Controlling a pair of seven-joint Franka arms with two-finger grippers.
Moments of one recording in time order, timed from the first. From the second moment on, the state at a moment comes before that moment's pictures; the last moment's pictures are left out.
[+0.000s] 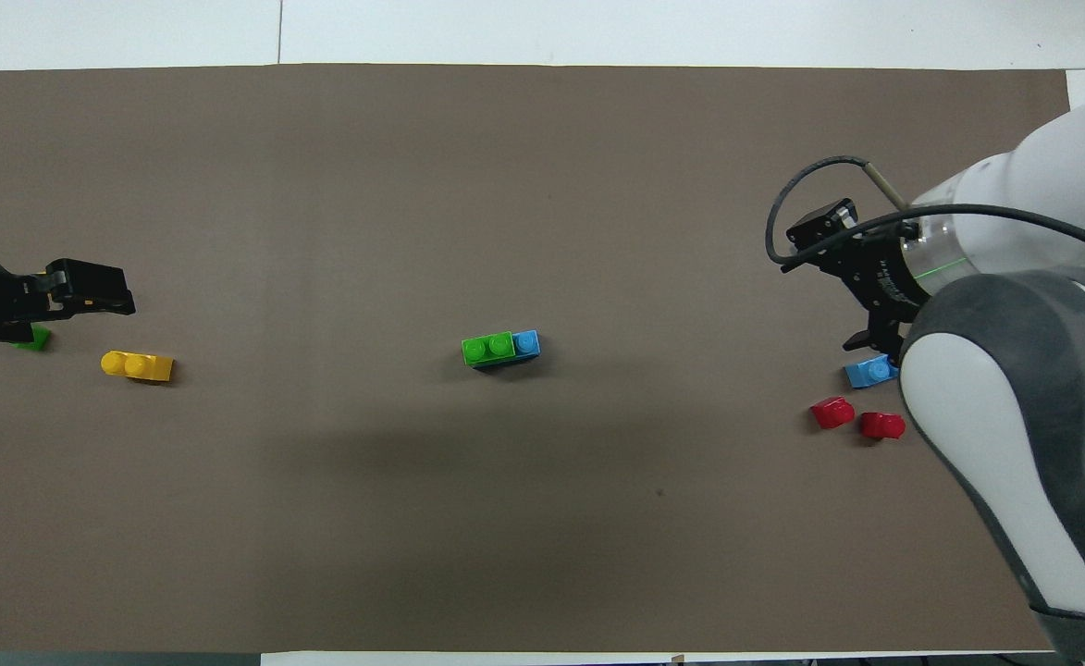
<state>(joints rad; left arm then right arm) -0.05 -0.14 -0.04 -1.81 -0.01 1.73 -0.33 0.07 0.04 0.12 -1.76 0.18 1.76 1.14</state>
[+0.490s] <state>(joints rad) -0.23 -0.14 -0.05 -1.89 -0.01 1.85 -1.07 0.17 0.13 0.12 -1.87 0.44 2.00 1.42</state>
